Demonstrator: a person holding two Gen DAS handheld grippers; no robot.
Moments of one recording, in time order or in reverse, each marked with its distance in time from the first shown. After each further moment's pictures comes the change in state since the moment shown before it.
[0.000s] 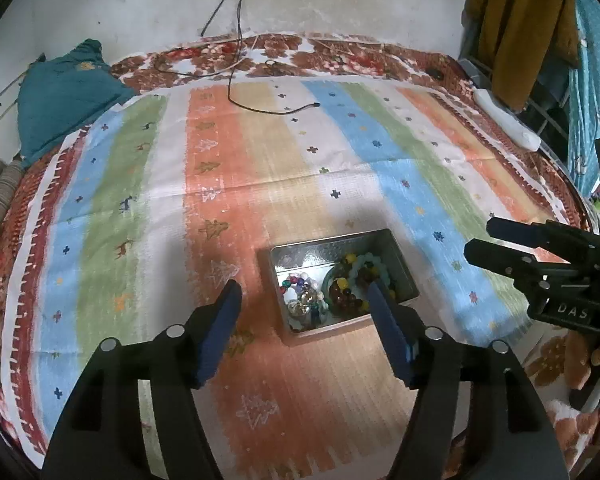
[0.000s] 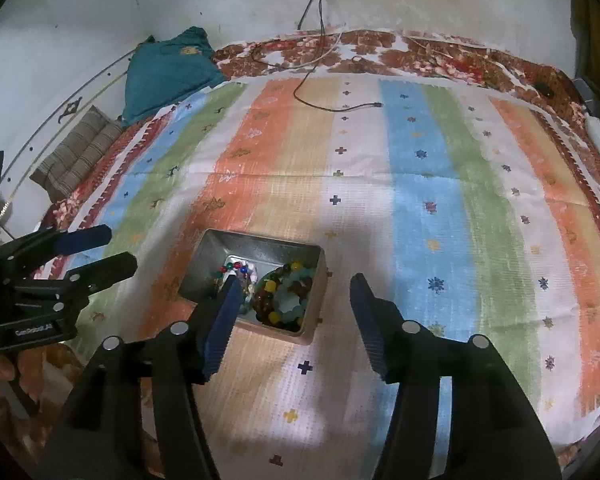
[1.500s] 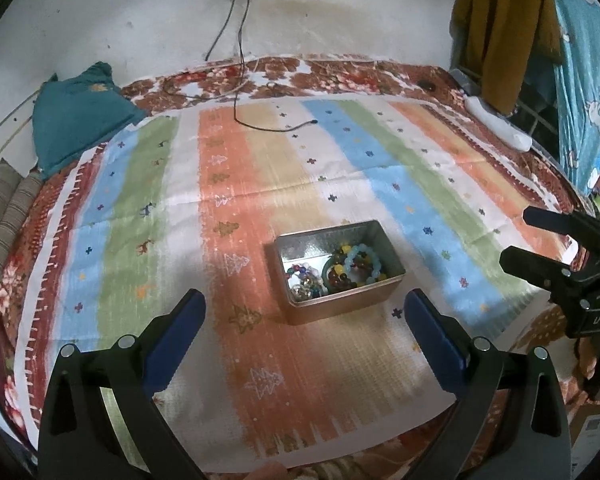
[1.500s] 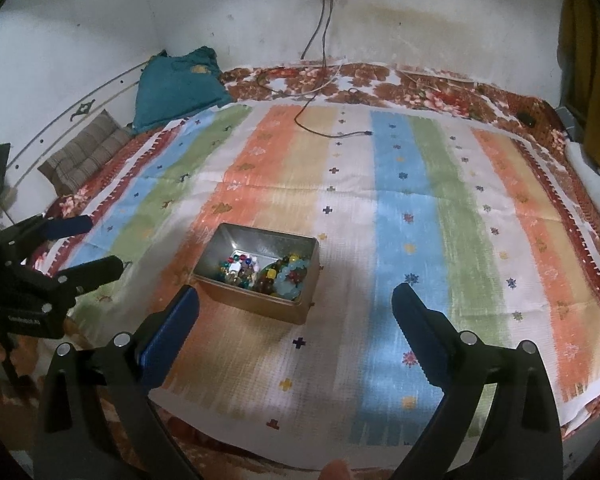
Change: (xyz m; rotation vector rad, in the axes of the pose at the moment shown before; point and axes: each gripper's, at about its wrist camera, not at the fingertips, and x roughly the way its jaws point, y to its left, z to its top) left arm -0.049 -0.010 -0.033 0.031 -0.089 0.024; right arm -0.056 0.013 -0.036 -0.061 -0.107 -0.053
